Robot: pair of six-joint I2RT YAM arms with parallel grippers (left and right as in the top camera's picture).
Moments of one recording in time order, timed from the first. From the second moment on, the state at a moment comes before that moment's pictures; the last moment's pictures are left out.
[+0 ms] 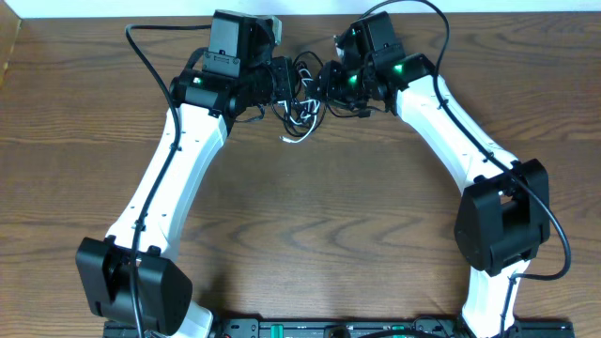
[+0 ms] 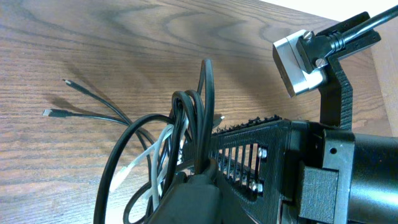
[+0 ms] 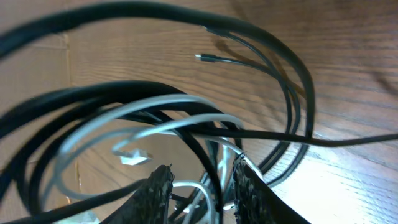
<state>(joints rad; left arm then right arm) -0.27 1.70 1.57 -0.69 0.34 -0.39 0.42 2.05 1.76 -0.62 -0.53 0.66</state>
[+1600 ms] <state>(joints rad) -0.28 1.70 1.57 -0.80 0.23 -0.39 0.23 1.96 1.76 -0.79 -0.61 0.43</state>
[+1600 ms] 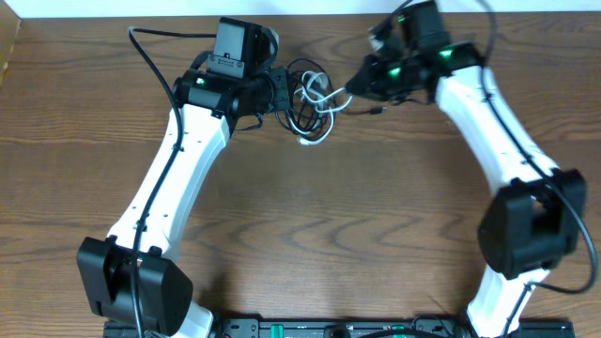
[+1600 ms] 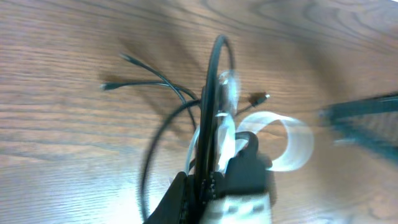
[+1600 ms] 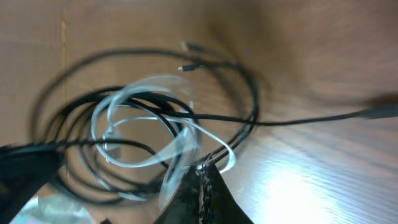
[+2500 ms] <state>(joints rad) -0.28 1.71 1.57 -0.72 0.42 -0.35 0.26 1.91 1.76 -0.87 -0.72 0.33</state>
